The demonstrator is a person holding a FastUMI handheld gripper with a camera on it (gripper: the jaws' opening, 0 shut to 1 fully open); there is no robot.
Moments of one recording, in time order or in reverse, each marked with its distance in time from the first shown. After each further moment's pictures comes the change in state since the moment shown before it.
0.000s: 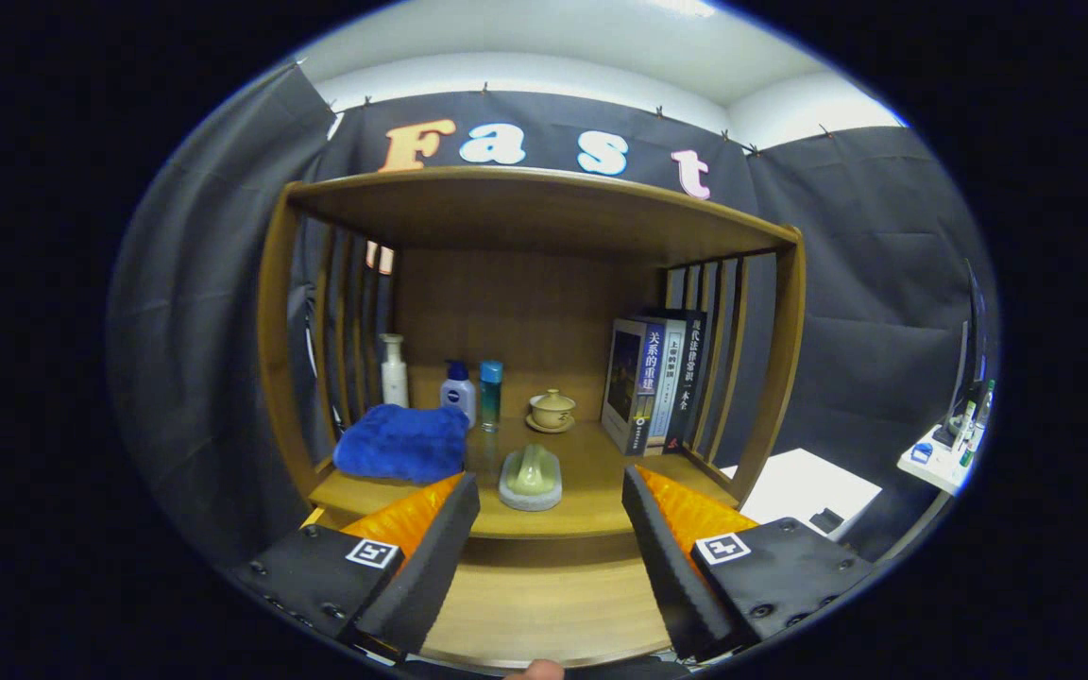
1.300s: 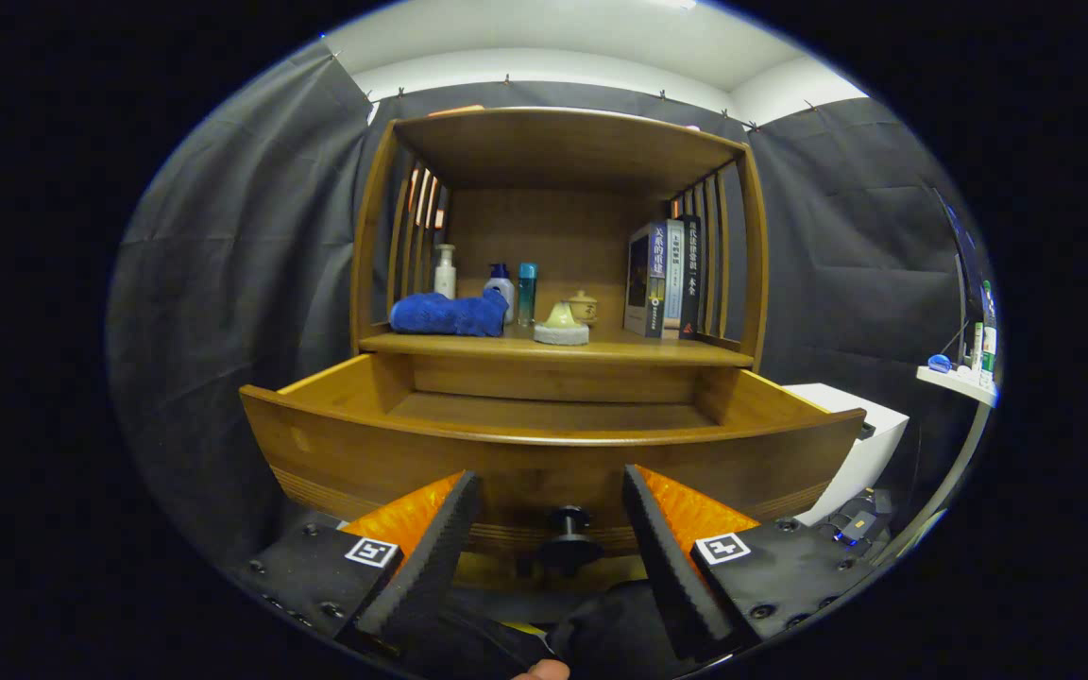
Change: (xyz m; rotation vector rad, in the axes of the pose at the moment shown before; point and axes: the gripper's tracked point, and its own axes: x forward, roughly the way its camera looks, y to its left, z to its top) arm -0.093 0.003 -0.217 0.011 0.059 0.065
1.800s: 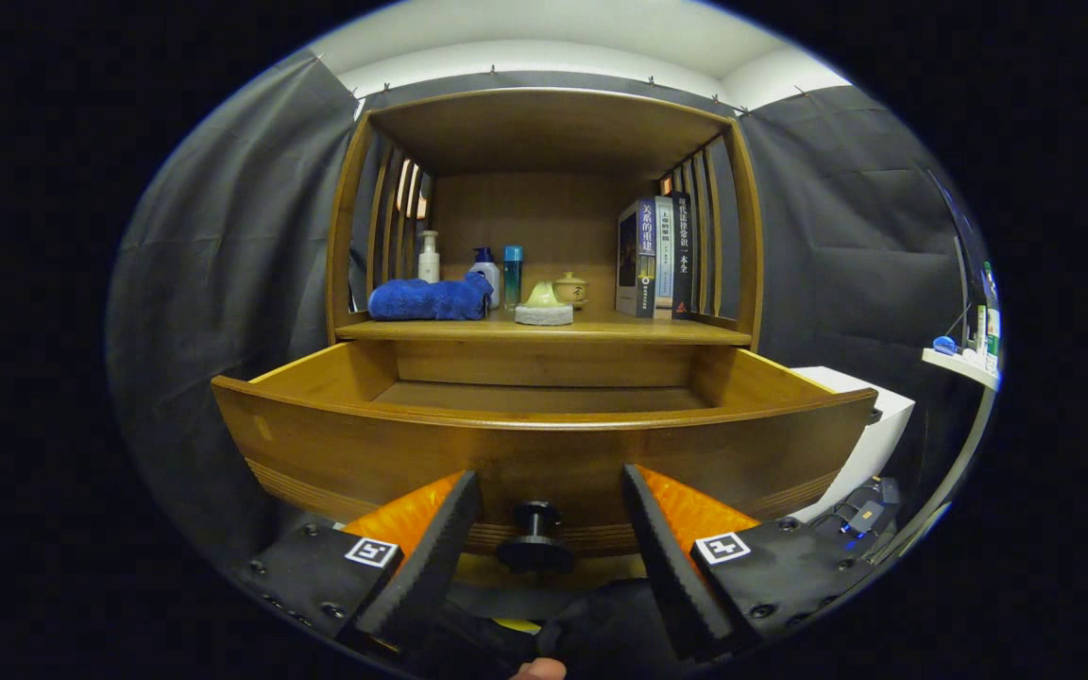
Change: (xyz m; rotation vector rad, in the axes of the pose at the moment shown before) arm 0.019 -0.018 -0.010 0.024 0.024 -0.002
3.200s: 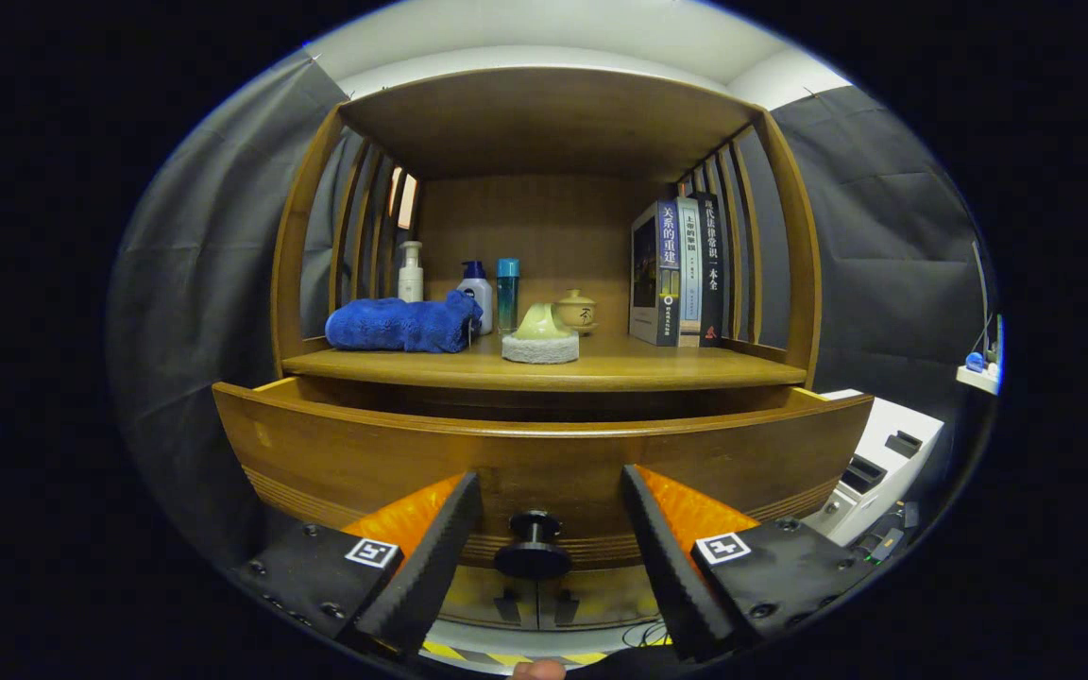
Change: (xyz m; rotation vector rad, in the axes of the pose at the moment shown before) arm 0.118 -0.004 0.037 0.004 -0.051 0.037
